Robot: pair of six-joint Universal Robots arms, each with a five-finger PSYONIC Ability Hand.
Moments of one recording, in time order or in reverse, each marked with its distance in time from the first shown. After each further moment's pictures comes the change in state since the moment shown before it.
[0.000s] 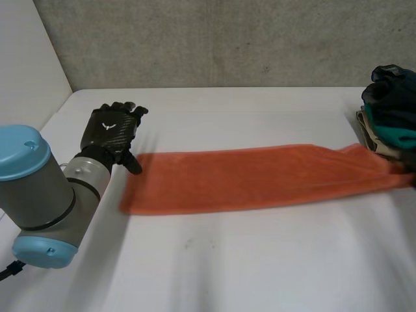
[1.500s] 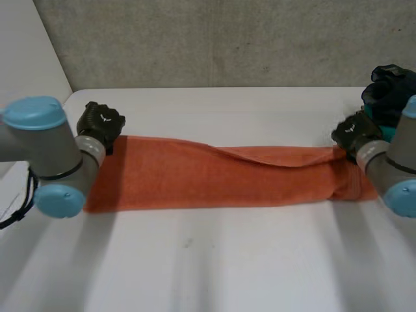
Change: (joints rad) left arm 0.092 -0.301 0.390 -0.190 -0.043 0.524; right arm 0.381 0.062 -0.200 0.034 0.172 -0.223; left_hand 0.952 0.991 0.981 0.997 0.926; right_hand 0.002 0.003 0.008 0.004 0.032
